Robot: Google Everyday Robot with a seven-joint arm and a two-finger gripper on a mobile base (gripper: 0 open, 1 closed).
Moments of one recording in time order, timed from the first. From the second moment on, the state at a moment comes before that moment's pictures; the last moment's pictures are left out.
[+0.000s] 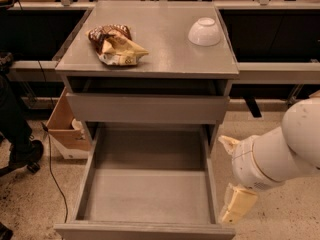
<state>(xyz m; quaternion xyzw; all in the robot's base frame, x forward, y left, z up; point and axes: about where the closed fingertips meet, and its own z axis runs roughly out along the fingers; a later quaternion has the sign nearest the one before) 0.374 -0.147 0.767 -0.63 0.74 0.05 0.21</state>
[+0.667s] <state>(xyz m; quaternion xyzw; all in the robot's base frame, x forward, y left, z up) 0.366 -0.143 0.754 -0.62 0.75 0.06 0.22</state>
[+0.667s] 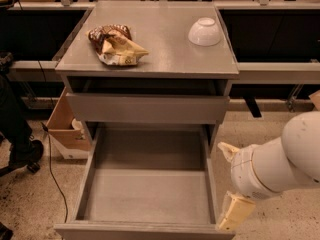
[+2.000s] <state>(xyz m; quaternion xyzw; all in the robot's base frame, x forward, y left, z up) 0.316 -0.019 0.520 -0.60 0.73 0.19 0.27</state>
